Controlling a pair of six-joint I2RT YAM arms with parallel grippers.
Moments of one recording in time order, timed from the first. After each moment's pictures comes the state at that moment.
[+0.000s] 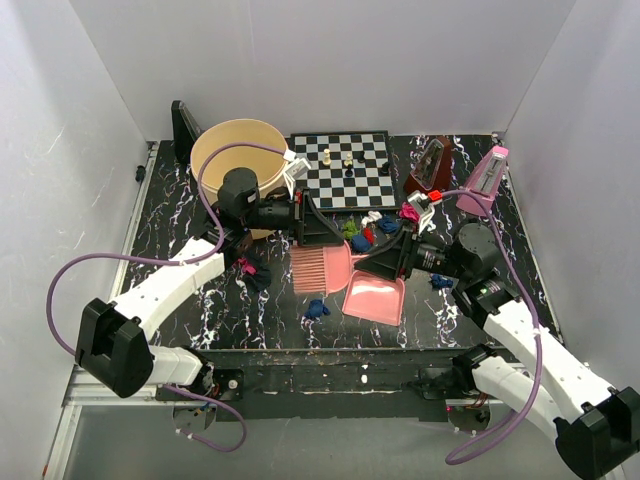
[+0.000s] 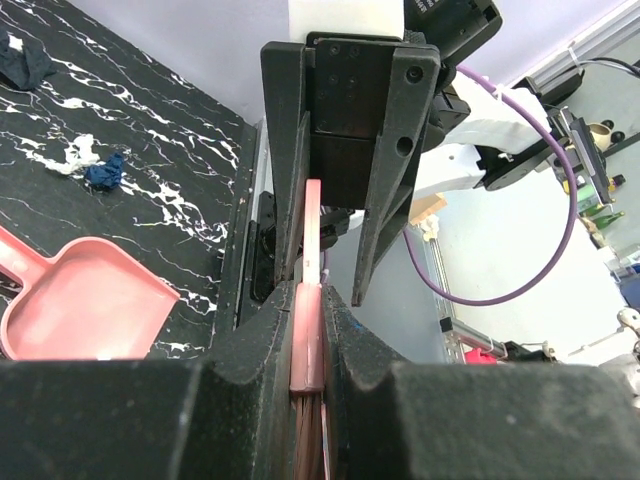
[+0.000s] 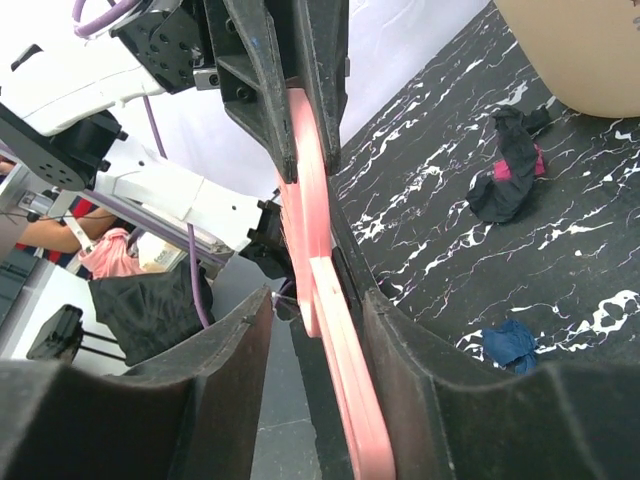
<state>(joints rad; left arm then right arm) -0.55 1.32 1.03 0.26 1.06 -0.67 0.52 0.82 0.61 0.25 -0.82 0.78</state>
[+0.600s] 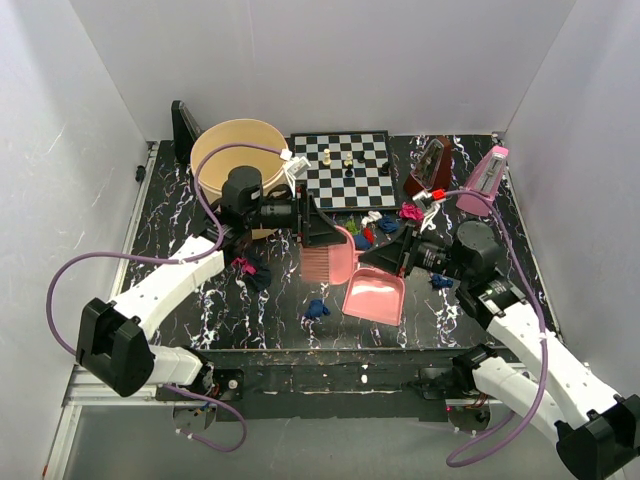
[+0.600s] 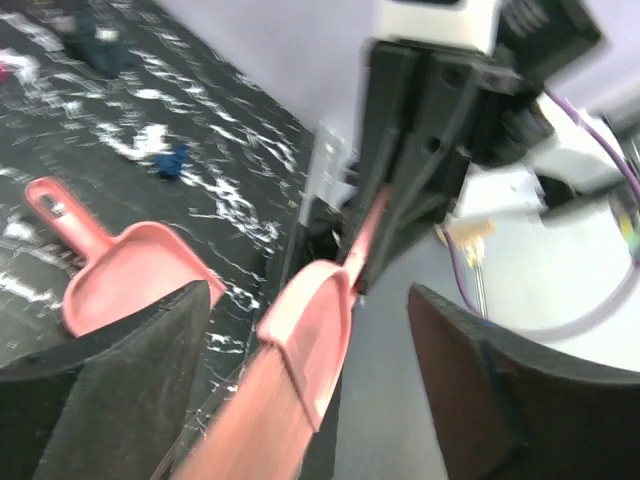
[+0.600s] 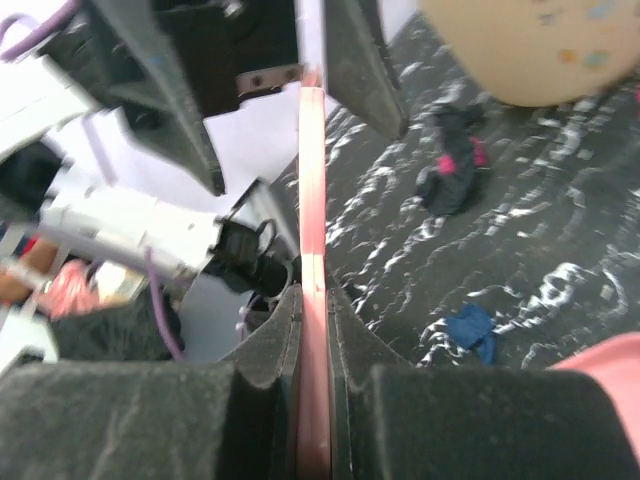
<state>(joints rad) -0.55 1.33 1.05 0.17 0.99 -0.60 0.52 0.79 0.62 0.16 -0.75 0.74</state>
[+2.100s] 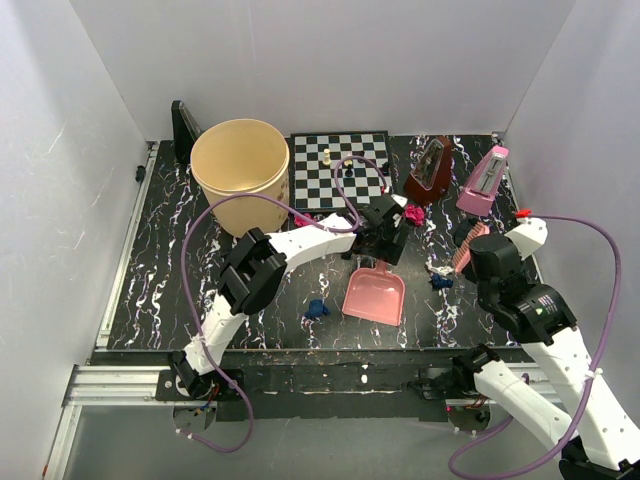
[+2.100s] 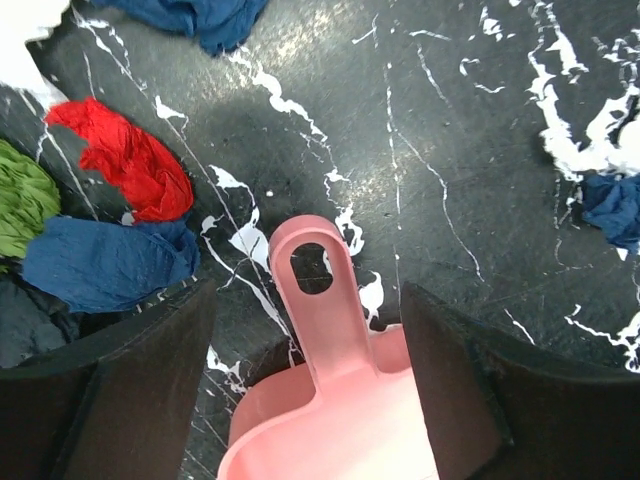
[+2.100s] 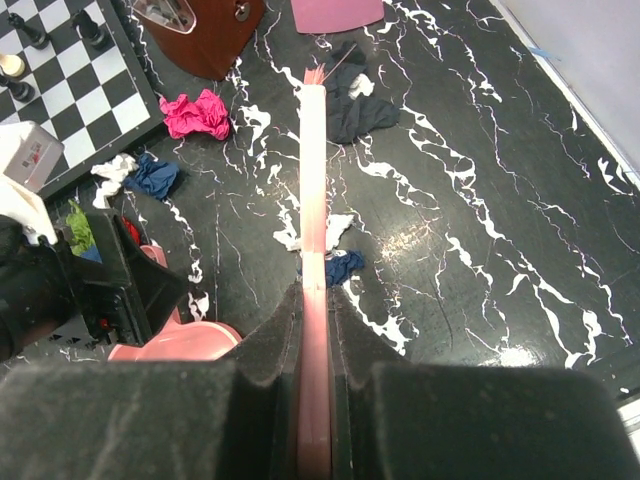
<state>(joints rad) -0.94 2.24 1.84 -0.54 -0.07 -0.38 0.51 0.65 0.93 -0.97 0.69 0.73</state>
